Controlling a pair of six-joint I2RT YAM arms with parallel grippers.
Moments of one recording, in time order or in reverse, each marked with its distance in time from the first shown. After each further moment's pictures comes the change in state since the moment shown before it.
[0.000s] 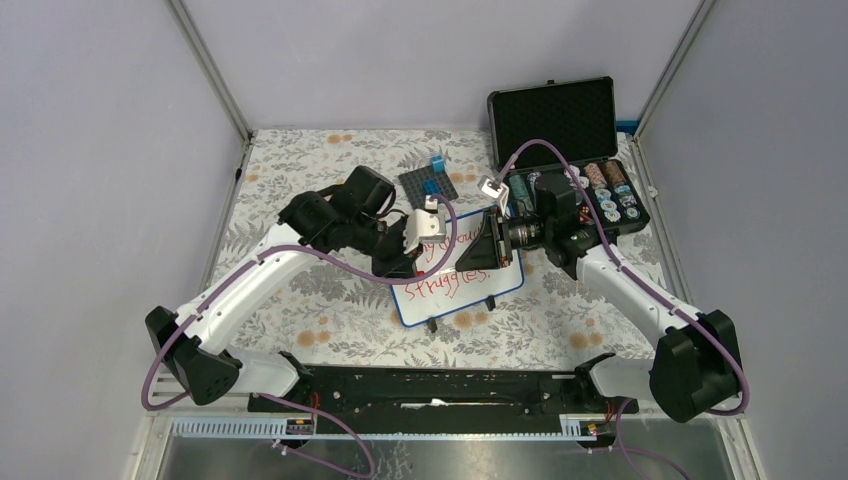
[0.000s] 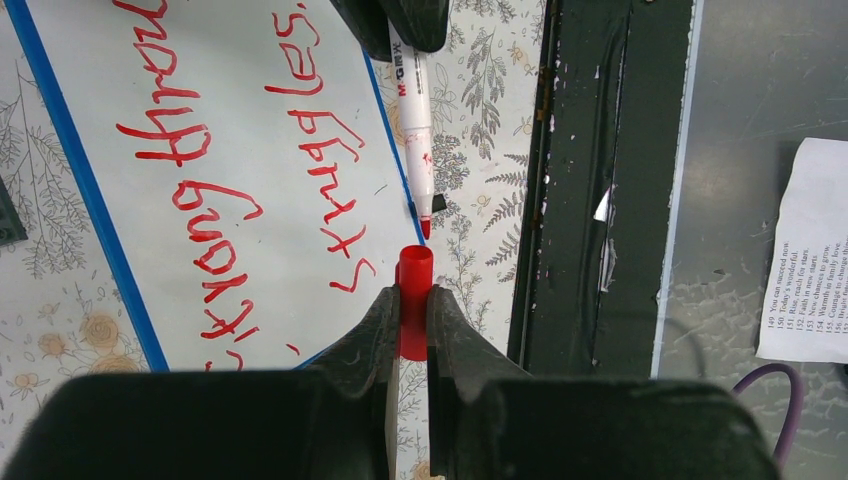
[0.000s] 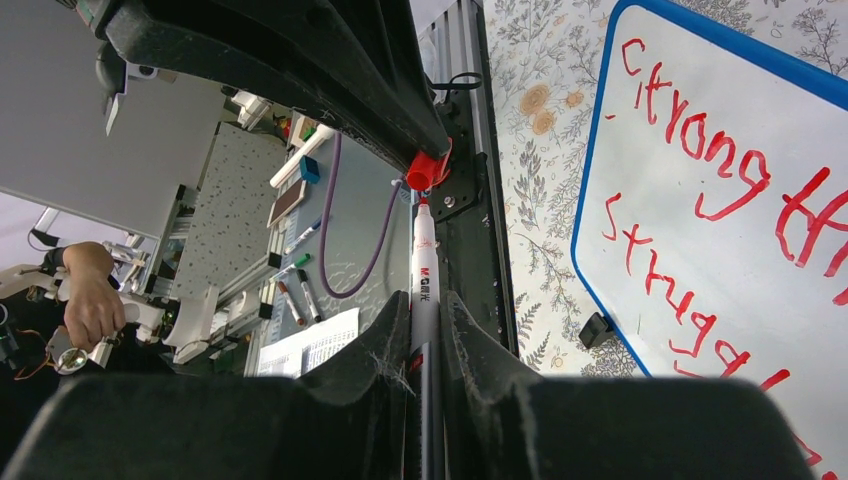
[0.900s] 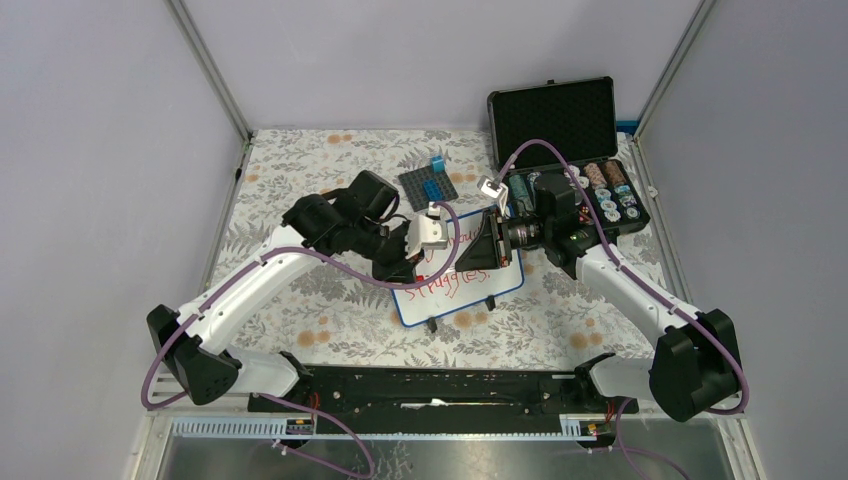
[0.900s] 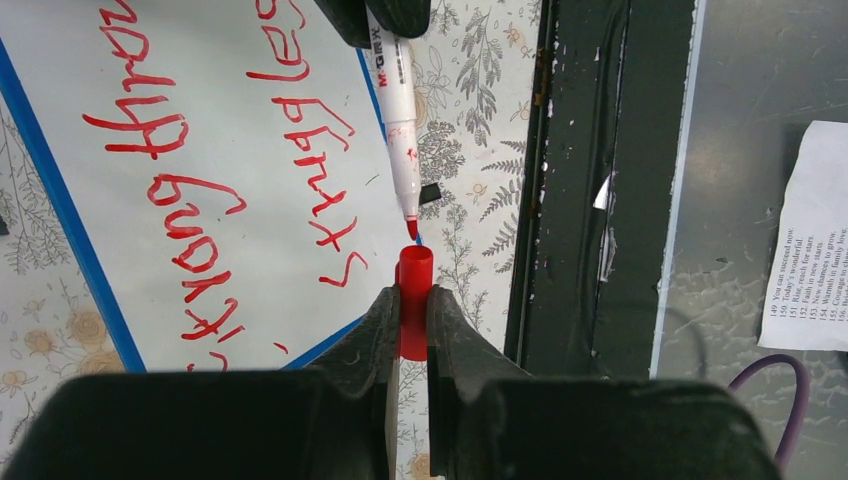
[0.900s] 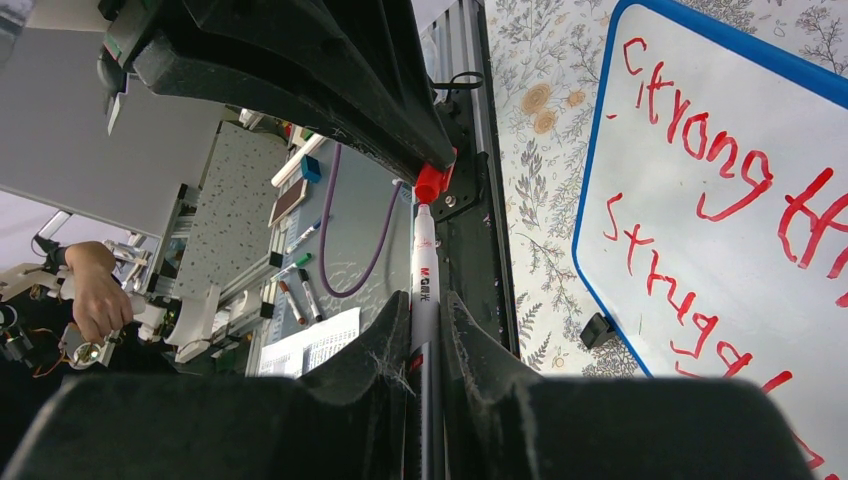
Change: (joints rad) left arm -0.021 0.000 -0.021 -0.005 -0.017 0.006; right arm 0.003 0.005 0.002 0.001 -0.001 0.001
